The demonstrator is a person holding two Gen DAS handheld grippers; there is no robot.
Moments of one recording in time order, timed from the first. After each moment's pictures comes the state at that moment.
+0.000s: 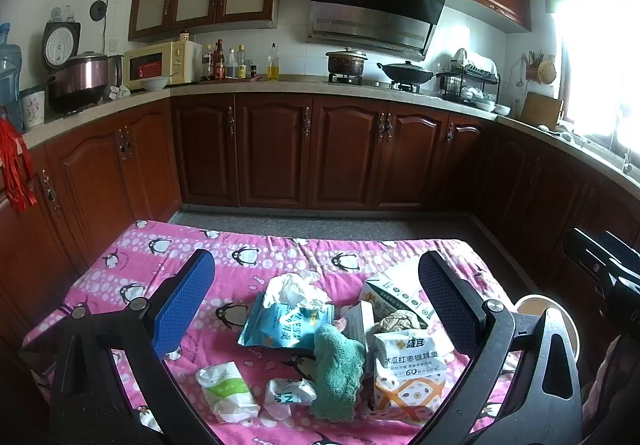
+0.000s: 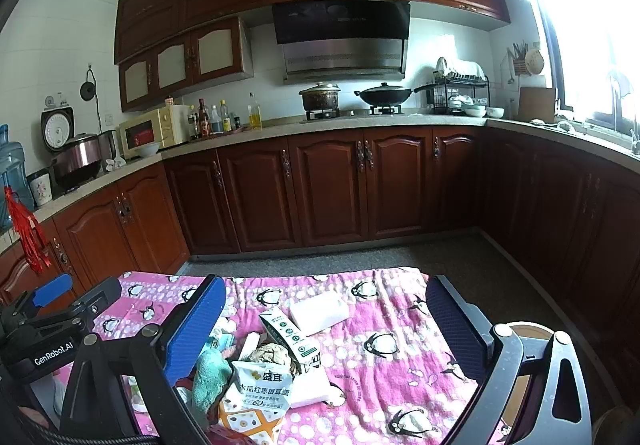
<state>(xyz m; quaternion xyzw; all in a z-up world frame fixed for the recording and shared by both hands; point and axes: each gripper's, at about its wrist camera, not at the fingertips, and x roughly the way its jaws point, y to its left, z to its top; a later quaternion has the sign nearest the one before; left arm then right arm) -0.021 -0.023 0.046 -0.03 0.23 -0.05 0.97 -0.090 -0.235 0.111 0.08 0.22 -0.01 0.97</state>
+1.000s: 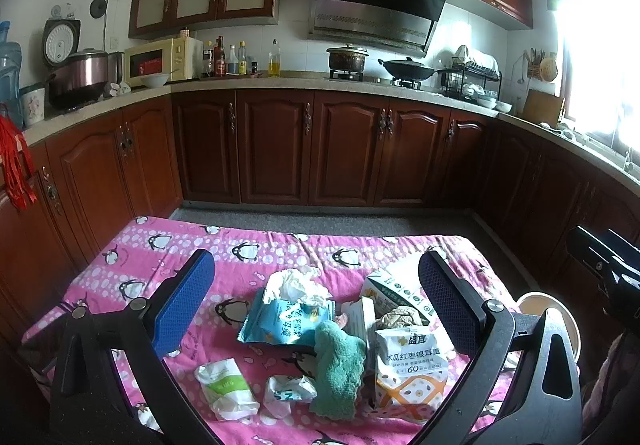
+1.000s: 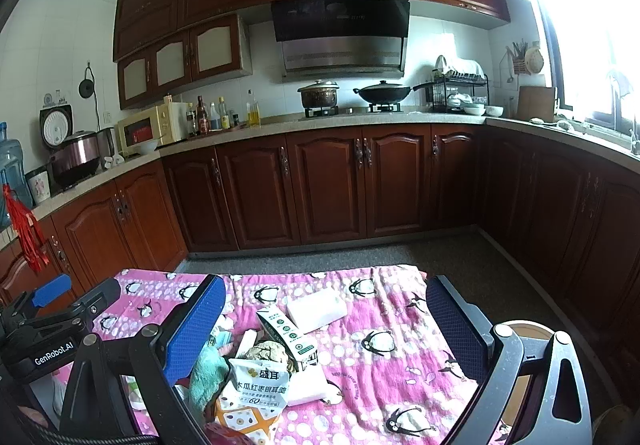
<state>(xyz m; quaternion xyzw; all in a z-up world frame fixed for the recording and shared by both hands) -0.021 -0.023 0.032 -0.02 0.24 -0.04 0.97 -0.089 -0.237 0.110 0.08 0.22 -0.01 0.97</state>
